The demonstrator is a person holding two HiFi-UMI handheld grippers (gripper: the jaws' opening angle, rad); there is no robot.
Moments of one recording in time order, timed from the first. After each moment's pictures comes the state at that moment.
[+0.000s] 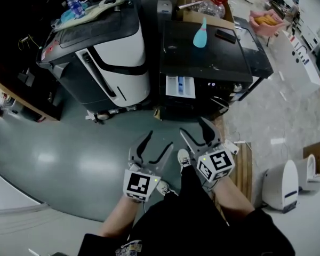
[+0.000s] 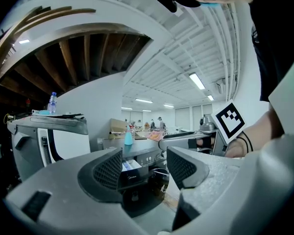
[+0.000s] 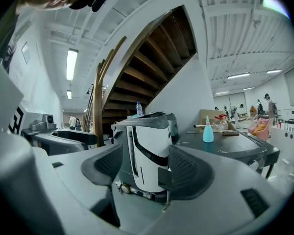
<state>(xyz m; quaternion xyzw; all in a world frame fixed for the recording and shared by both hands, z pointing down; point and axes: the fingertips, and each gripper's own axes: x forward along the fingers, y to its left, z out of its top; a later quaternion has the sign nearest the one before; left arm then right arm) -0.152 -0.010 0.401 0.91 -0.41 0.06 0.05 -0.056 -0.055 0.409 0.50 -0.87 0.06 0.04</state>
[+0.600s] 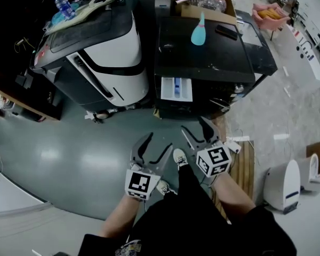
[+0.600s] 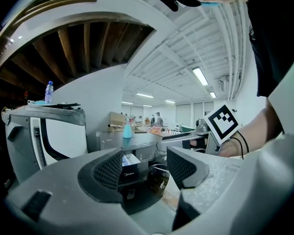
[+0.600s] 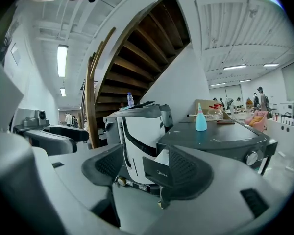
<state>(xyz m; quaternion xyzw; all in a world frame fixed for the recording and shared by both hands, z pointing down) -0.111 -0.056 0.446 0.90 -0.41 0.09 0.08 -0.005 -0.112 0.468 0.51 -0.85 0.10 0.08</state>
